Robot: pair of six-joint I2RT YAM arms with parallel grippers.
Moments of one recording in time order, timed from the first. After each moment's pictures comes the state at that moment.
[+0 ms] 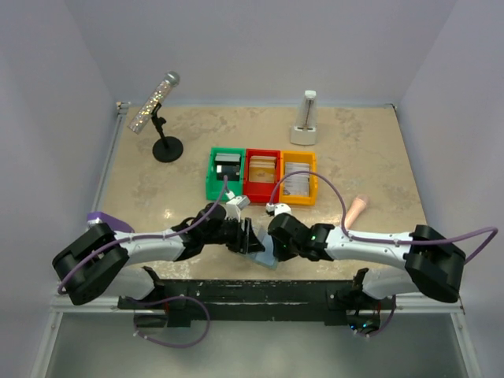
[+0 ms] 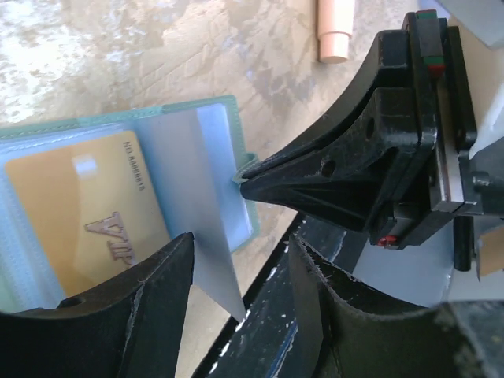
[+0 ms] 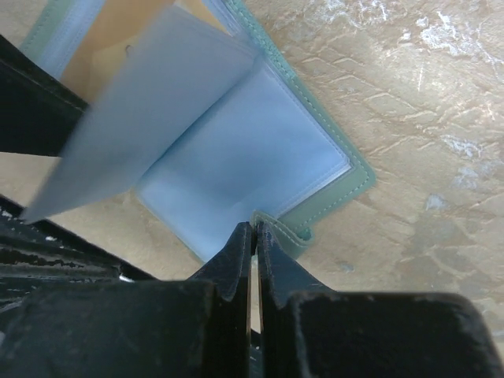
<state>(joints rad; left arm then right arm) -0.86 1.33 0.40 0.38 0.37 -0.76 1.08 1.33 0.63 -0.32 0.16 0.67</state>
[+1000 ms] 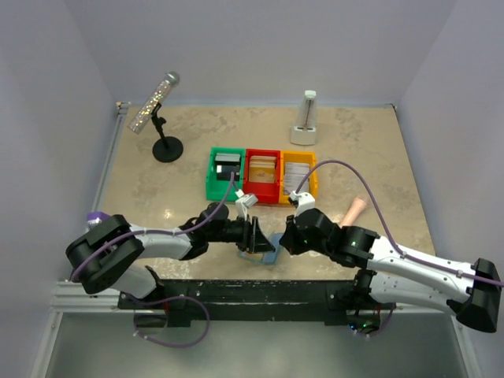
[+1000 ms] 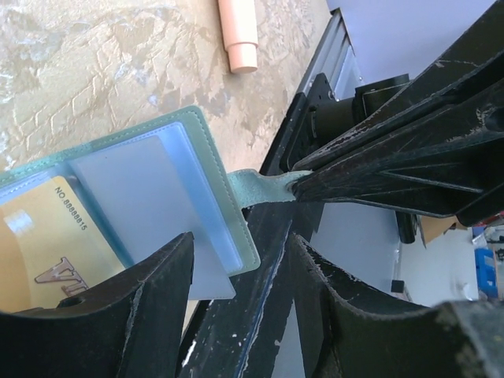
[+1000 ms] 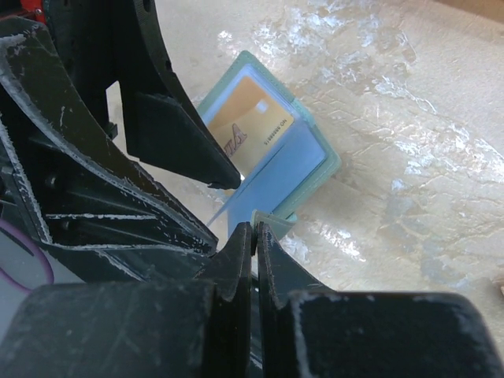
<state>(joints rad) -0.89 1.44 0.41 0.65 0.51 -0.83 1.08 0.91 0.65 -0.49 0.22 0.70</state>
